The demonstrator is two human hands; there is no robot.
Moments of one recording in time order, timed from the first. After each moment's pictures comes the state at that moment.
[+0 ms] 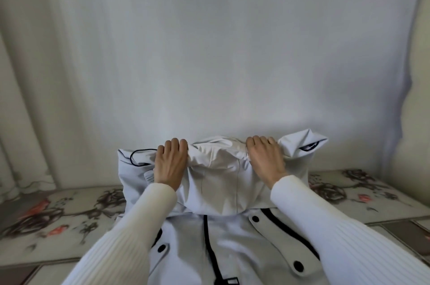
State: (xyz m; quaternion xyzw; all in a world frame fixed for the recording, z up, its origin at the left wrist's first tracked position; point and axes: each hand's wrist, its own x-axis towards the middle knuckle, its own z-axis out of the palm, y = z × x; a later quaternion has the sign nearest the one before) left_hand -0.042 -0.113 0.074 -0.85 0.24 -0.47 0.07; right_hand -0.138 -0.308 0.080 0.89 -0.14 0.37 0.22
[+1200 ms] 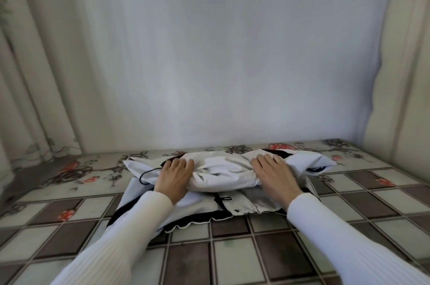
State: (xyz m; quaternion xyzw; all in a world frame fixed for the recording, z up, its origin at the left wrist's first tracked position) left_hand -0.153 -0.039 -0.006 -0.90 0.33 -0.26 0.11; right_hand -0.283 -0.259 -0.007 0.93 -0.05 0.30 0.22
